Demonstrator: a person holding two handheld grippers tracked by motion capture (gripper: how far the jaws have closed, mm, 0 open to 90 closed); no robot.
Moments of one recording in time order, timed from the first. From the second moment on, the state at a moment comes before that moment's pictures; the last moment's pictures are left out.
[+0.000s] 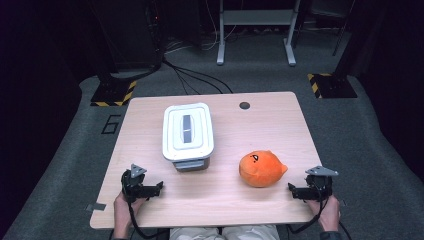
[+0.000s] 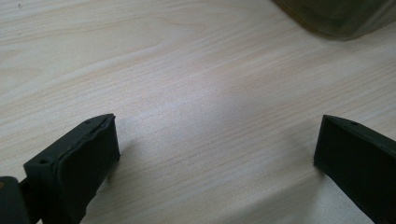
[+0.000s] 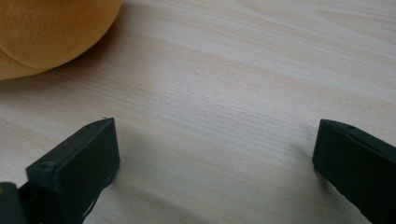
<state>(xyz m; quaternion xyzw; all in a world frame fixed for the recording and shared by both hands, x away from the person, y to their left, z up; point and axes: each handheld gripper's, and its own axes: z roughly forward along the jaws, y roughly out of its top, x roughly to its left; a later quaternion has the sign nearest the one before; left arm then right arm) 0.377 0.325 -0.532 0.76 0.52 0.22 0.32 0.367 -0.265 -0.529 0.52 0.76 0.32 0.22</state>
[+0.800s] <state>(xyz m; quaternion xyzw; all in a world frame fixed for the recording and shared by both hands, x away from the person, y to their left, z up) 0.377 0.325 -0.532 0.76 0.52 0.22 0.32 0.361 -0.261 -0.508 0.52 0.76 0.32 0.22</state>
